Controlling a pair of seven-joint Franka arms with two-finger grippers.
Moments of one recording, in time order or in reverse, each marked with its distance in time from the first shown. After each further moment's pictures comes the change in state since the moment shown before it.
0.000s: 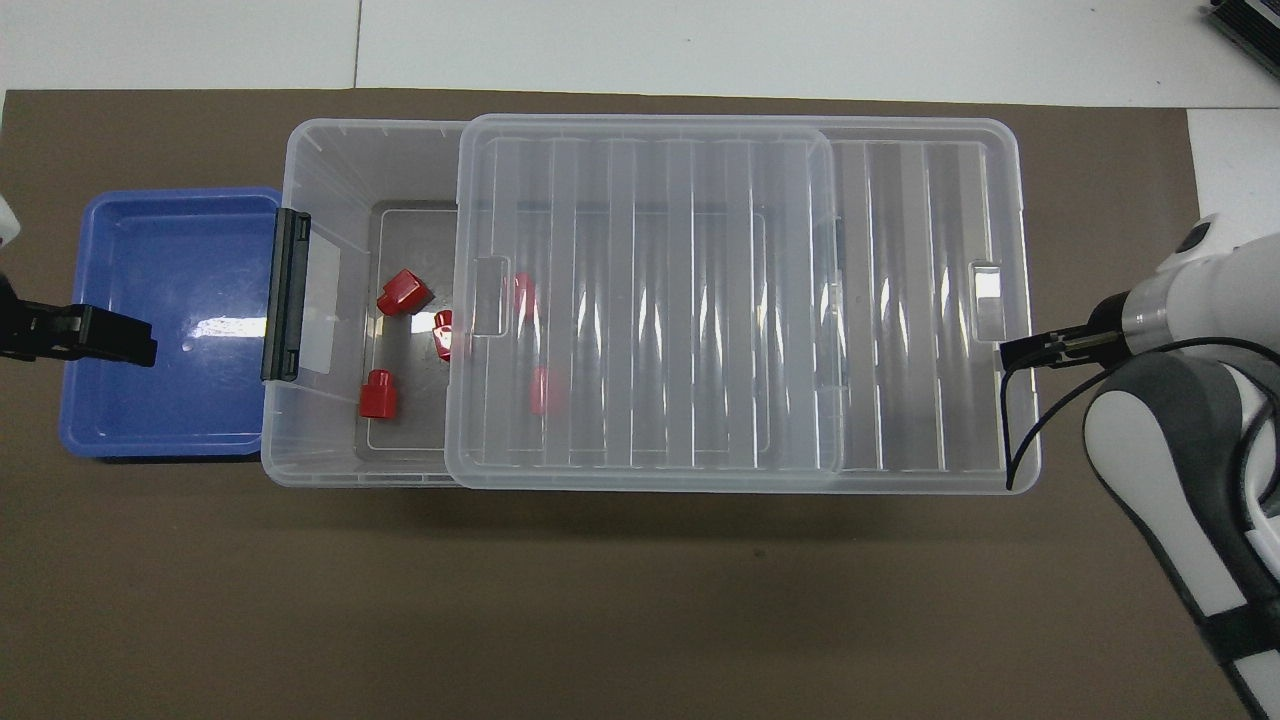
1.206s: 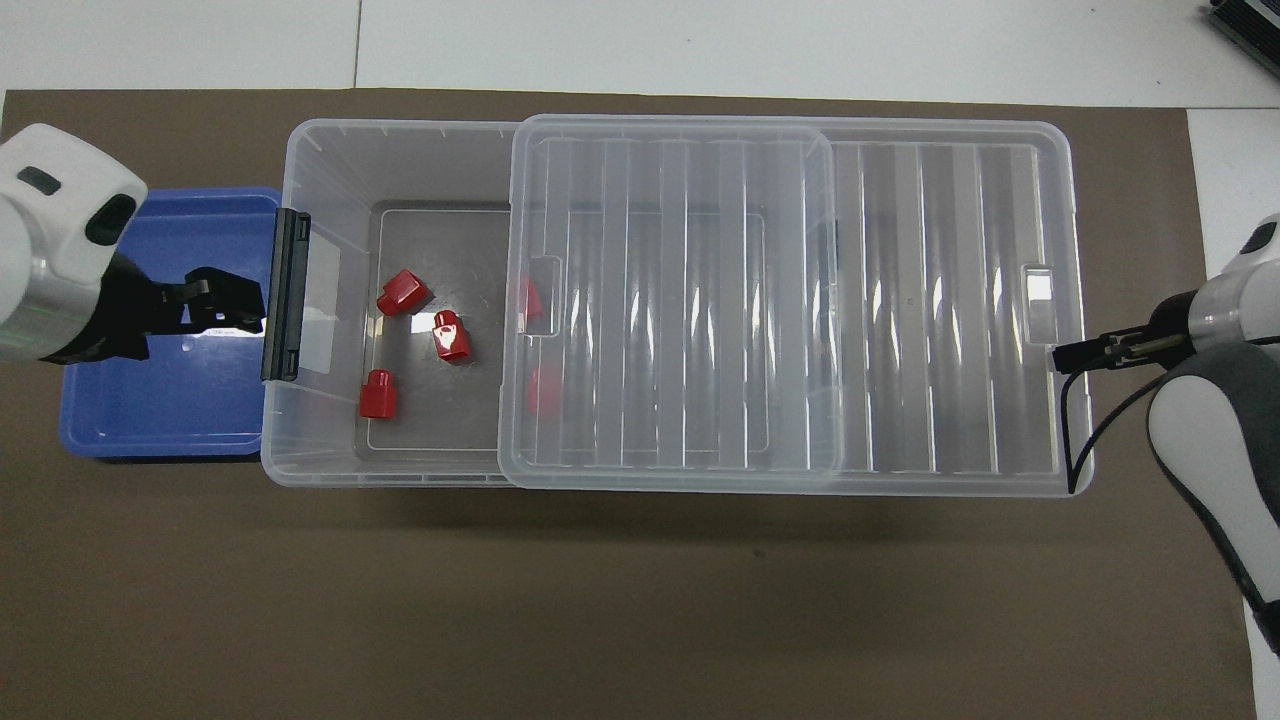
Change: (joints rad) left arm -0.130 0.012 -0.027 -0.056 -0.005 0.134 -0.432; right arm -0.076 -0.001 0.001 0.014 0.000 0.004 -0.095
